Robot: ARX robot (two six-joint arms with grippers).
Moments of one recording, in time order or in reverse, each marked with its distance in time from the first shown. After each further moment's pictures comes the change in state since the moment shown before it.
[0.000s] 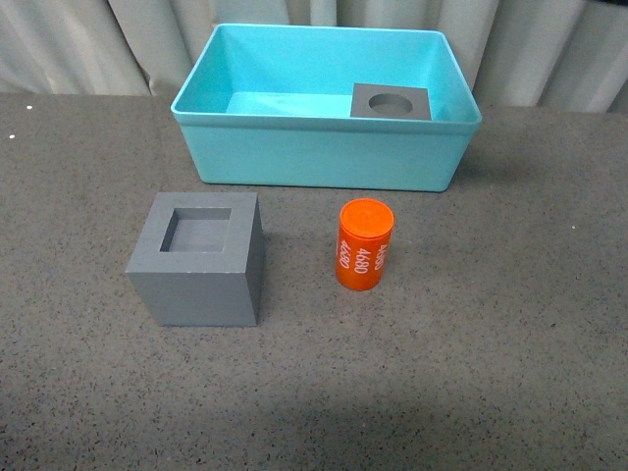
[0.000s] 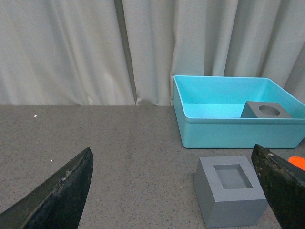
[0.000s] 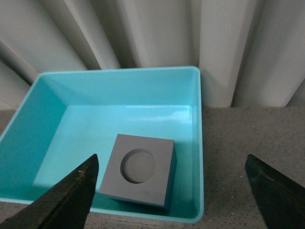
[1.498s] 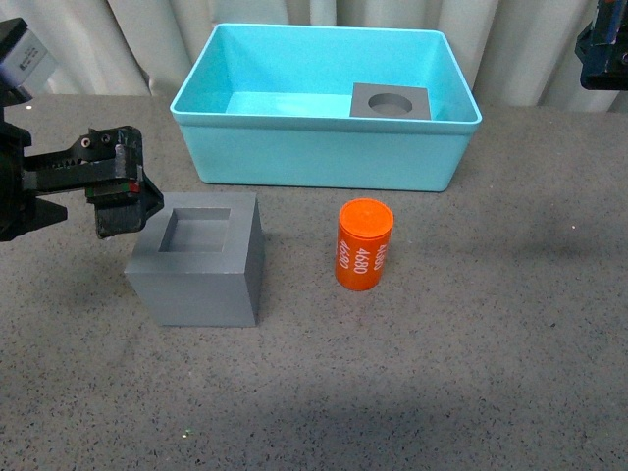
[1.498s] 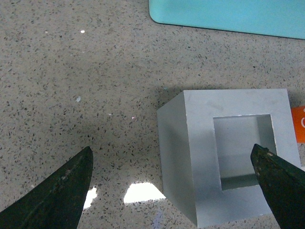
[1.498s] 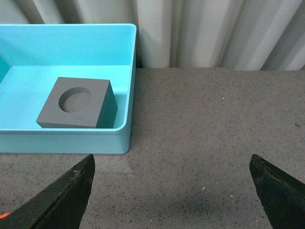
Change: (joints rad) left arm -0.142 1.656 0.630 0.245 0.082 -0.186; right arm -0.044 -0.270 -0.403 0.080 0.086 -0.090
